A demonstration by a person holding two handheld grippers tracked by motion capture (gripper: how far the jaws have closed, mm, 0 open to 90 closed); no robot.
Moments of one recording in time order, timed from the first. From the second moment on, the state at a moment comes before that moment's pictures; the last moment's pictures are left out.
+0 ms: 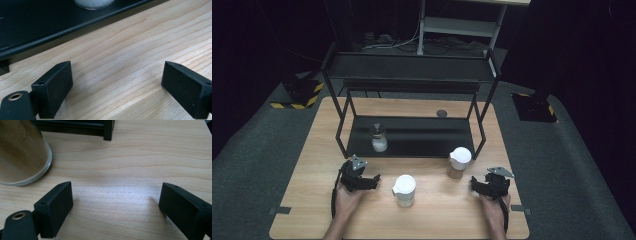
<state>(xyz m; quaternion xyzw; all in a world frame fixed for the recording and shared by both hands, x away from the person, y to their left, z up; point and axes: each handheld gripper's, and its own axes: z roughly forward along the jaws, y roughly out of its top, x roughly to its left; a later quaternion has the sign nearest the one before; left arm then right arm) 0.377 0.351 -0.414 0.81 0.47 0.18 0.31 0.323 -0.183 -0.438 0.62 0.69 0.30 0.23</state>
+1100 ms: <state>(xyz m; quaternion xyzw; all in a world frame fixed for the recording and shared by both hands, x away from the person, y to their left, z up) 0.377 0.349 -0.414 0.81 0.47 0.19 0.31 0.319 -0.184 -0.438 0.62 0.69 0.30 0.23</state>
